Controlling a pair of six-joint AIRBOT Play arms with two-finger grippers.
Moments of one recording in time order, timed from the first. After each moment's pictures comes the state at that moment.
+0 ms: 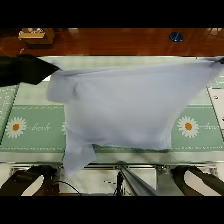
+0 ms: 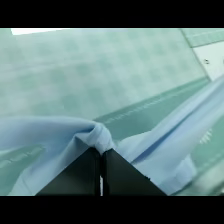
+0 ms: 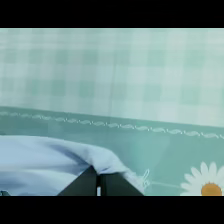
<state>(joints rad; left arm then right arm) -0.17 -0.84 1.26 0.99 -1.15 -1.48 -0.25 -1.15 1.79 -1.14 1.71 1.54</state>
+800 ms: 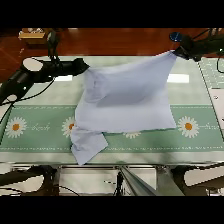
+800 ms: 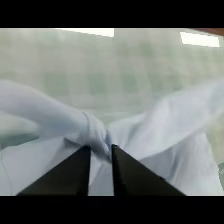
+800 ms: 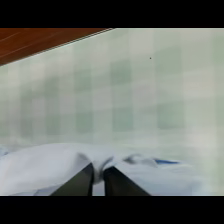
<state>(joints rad) -0.16 -1.43 1.18 0.62 -0.65 -1.16 -0.19 -1.70 1.78 -0.94 1.15 1.51</state>
